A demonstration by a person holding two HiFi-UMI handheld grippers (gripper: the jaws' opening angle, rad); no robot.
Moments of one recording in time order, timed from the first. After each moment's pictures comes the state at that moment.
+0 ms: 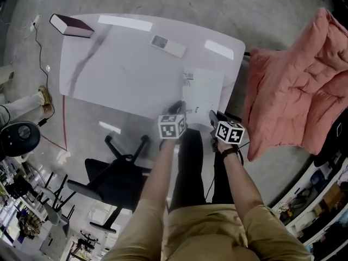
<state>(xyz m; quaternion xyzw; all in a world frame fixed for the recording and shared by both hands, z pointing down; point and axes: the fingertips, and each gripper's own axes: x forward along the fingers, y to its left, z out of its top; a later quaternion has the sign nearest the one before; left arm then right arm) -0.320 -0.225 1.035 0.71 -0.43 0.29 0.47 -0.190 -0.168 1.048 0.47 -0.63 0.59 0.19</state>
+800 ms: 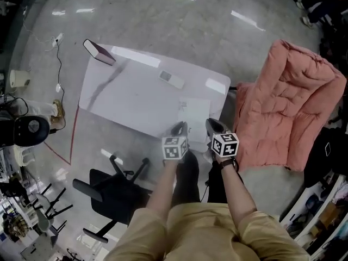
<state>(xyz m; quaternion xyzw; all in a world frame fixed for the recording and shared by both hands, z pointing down) -0.274 -0.244 0.873 0.75 -0.48 0.23 0.39 -0.167 -0.255 0.861 0.45 -0.77 0.42 0.17</state>
